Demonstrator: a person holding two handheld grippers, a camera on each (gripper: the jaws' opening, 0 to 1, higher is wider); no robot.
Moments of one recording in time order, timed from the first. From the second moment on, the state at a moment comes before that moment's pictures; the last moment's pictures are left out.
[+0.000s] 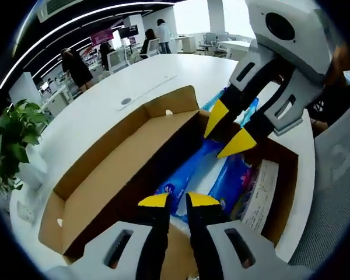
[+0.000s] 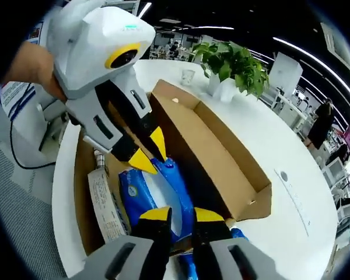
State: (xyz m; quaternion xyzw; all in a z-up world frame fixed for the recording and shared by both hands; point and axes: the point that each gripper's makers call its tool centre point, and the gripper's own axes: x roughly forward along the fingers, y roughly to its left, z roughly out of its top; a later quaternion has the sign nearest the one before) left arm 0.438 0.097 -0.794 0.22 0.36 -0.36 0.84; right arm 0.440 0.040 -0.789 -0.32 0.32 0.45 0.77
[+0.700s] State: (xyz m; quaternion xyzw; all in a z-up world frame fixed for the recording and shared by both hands) left arm 0.440 0.107 -0.787 0.24 0.34 -0.34 0.84; right arm 0.440 0.050 -0.782 -0.35 0.27 0.45 0.77
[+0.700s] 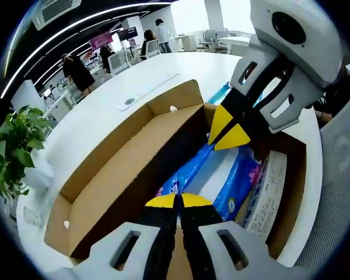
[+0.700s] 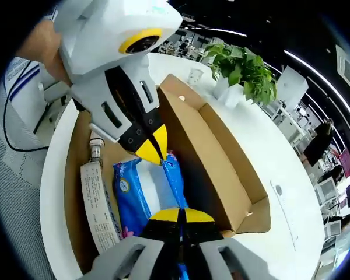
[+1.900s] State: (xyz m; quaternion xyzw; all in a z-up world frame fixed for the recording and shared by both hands) left arm 0.421 0.101 -0.691 0.25 0.30 -0.35 0.85; right arm 0.423 0.047 -0.680 -0.33 0.20 0.47 0.79
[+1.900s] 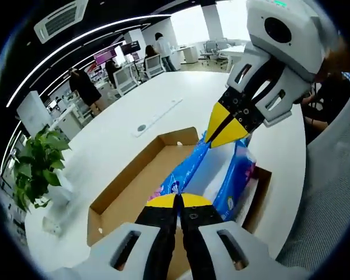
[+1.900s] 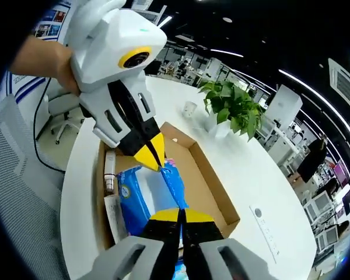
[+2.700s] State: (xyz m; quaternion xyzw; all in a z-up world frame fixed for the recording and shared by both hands) left arm 0.418 0.002 -0.668 0.26 0.28 -0.41 0.83; right arm 0.415 -0.050 -0.656 -0.32 0.21 0.43 0.82
